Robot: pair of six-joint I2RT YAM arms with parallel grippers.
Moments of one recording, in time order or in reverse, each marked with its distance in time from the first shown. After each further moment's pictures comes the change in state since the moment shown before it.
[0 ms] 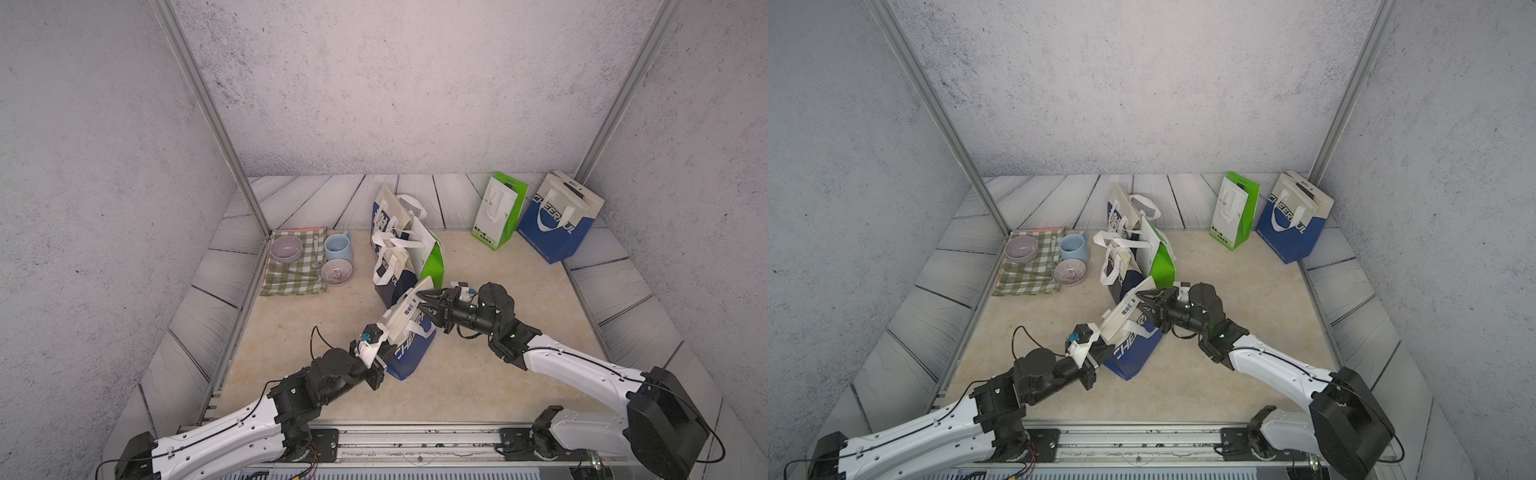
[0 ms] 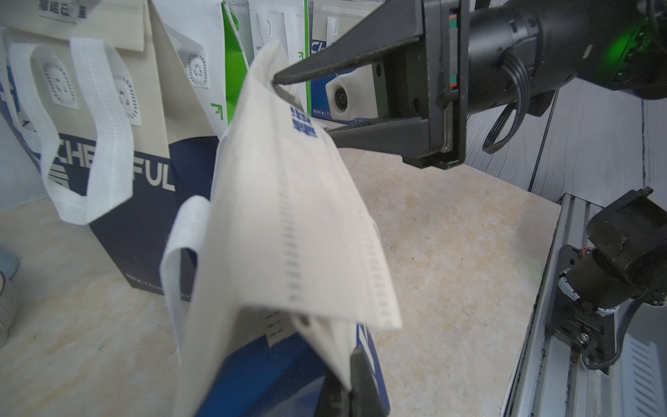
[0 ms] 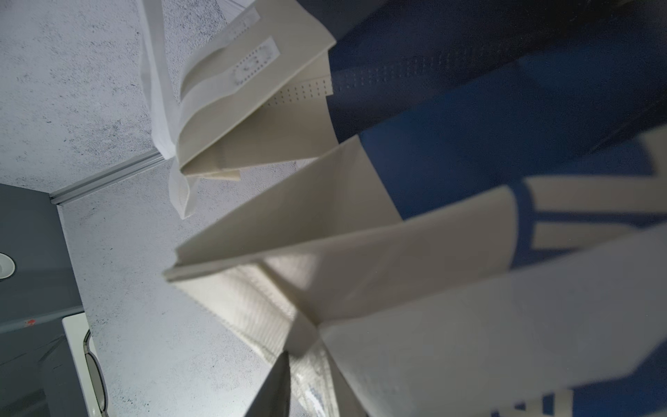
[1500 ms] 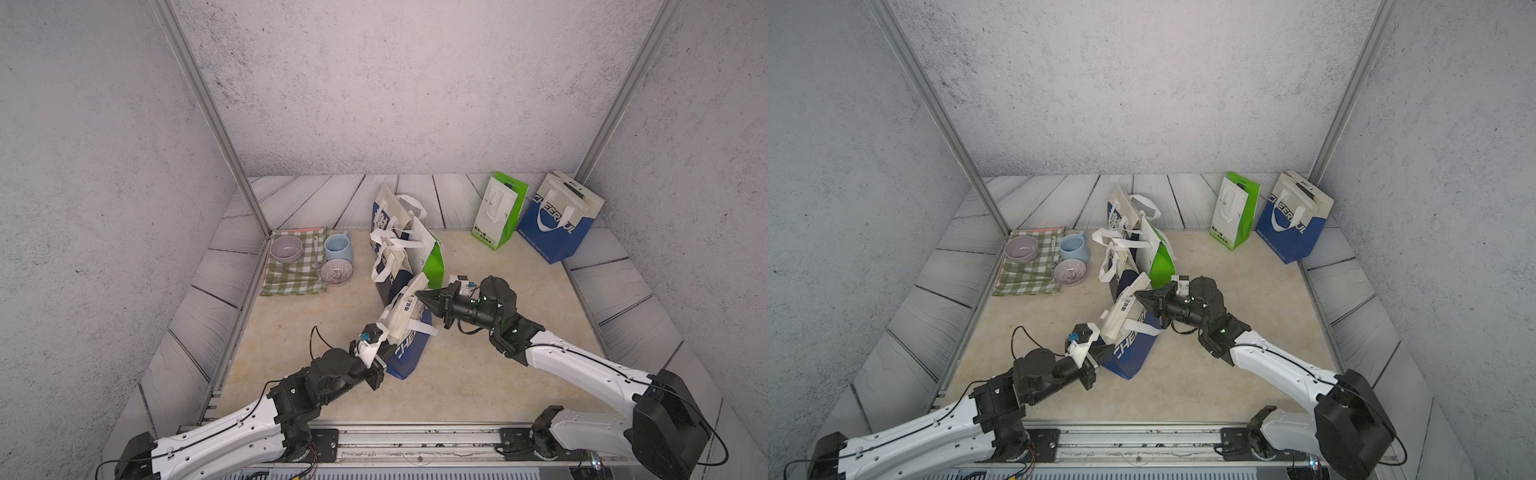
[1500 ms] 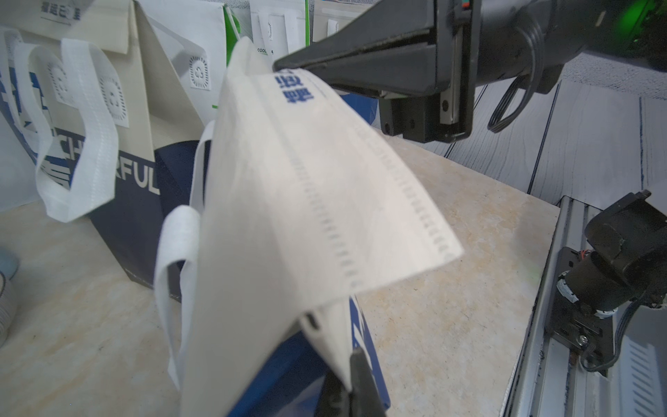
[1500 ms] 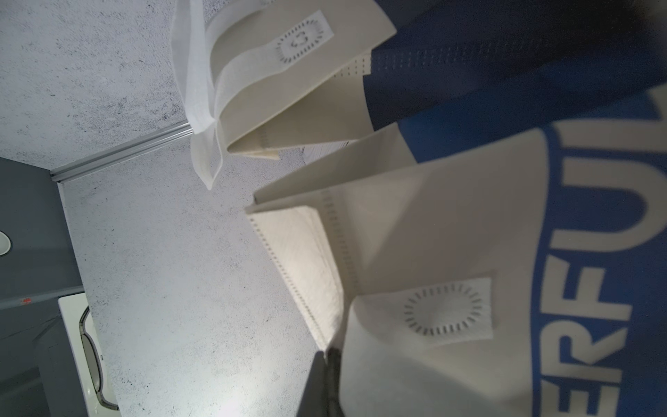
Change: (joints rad) left arm 0.000 -0.004 0.000 0.001 0.000 -0.003; right arm -0.002 -0.010 0.064 -0.060 -0.020 -0.057
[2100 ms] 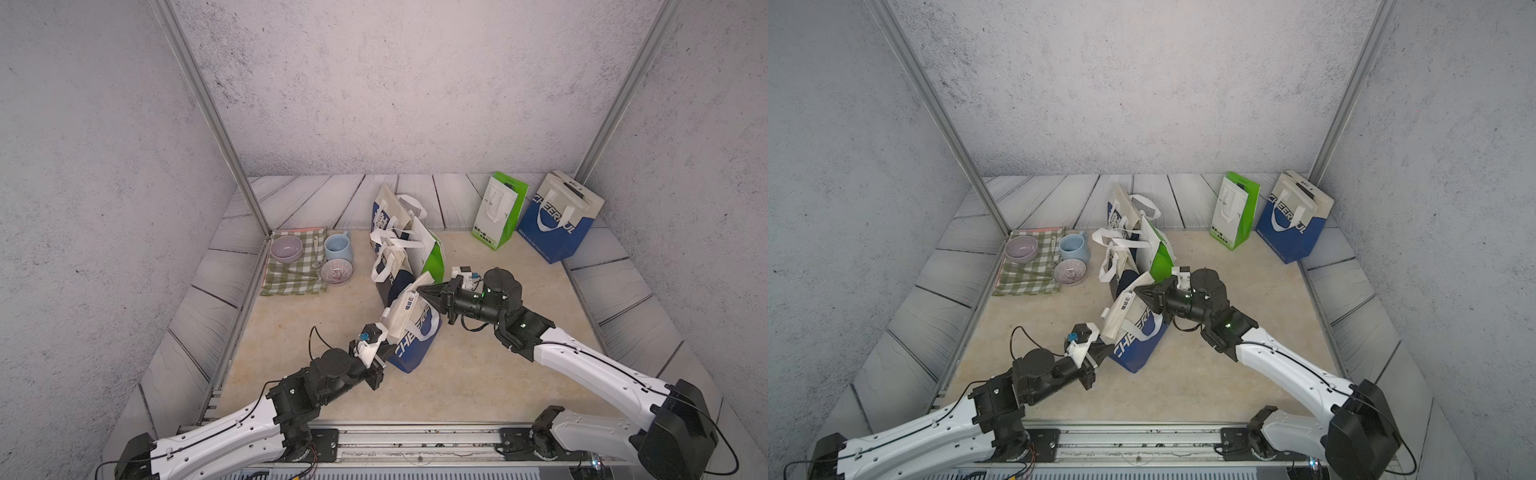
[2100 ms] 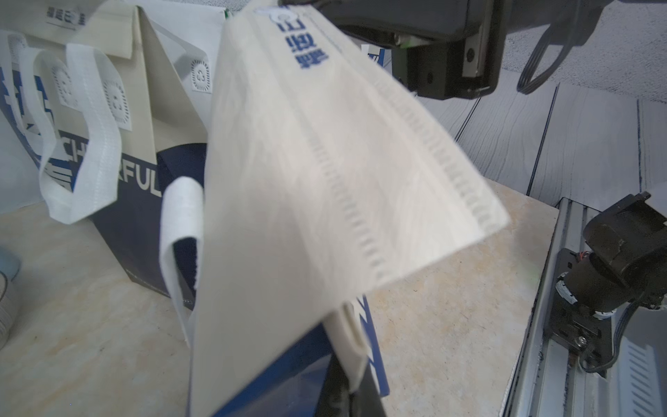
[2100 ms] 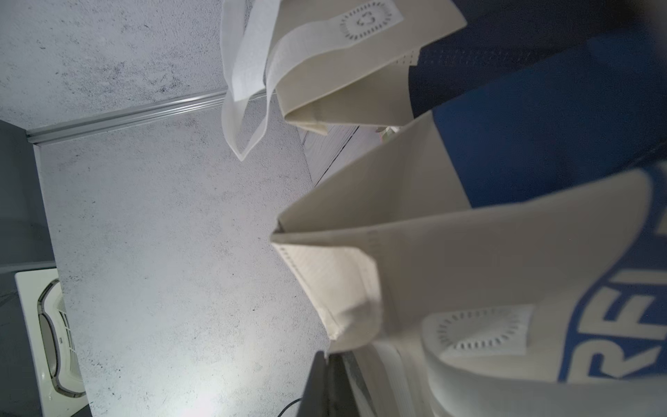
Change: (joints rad) left arm 0.000 -0.009 0.000 -0.004 0.000 0.000; right arm 0.003 -0.047 0.109 -0.187 -0.004 -0.134
